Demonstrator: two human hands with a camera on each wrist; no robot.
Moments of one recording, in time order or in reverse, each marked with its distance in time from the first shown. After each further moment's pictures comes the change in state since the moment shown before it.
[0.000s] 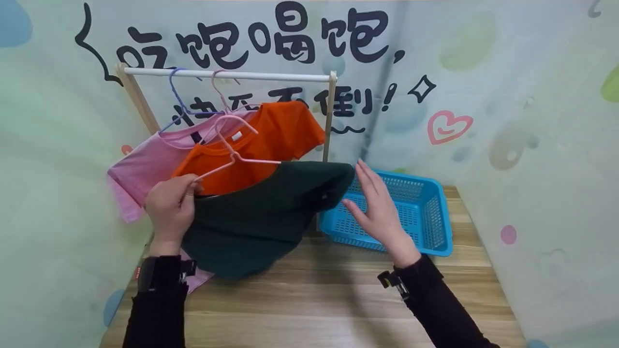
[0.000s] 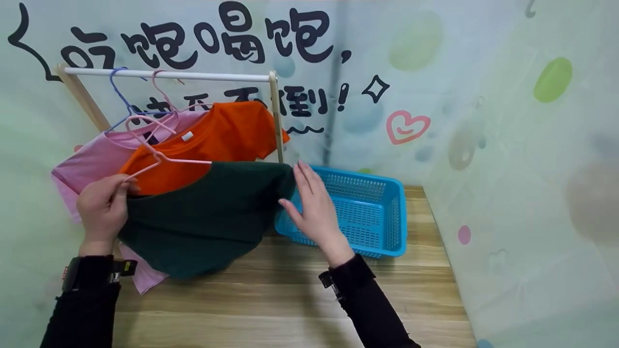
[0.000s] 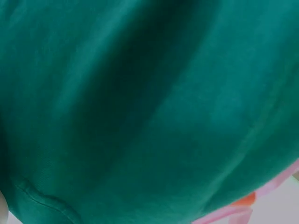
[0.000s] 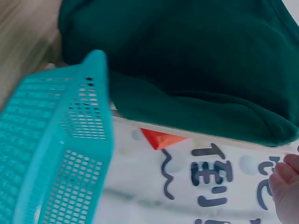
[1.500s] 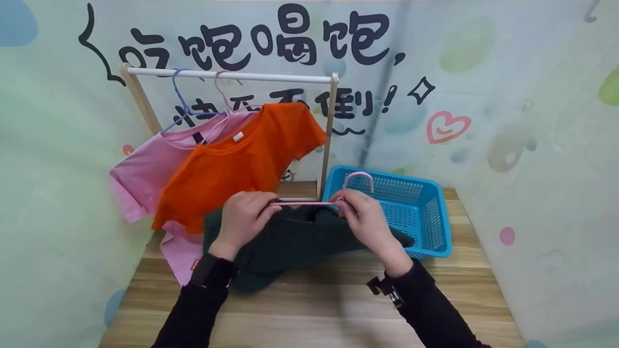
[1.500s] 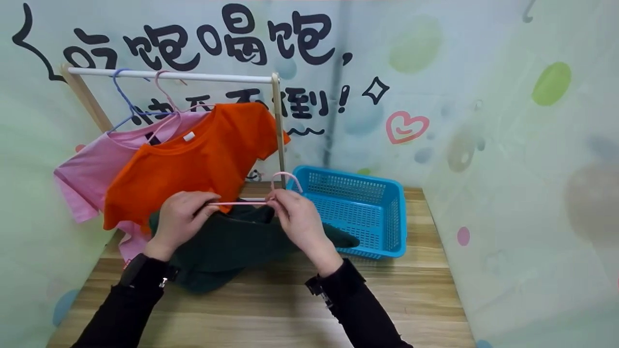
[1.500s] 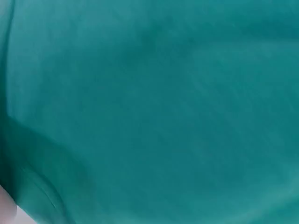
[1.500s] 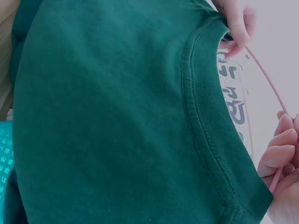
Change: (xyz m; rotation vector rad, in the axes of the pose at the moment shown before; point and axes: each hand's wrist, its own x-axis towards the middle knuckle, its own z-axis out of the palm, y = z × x) left_hand -0.022 0.058 0.074 -0.111 -0.411 0.156; right_hand 0.010 -0.048 0.003 0.203 -0.022 0.055
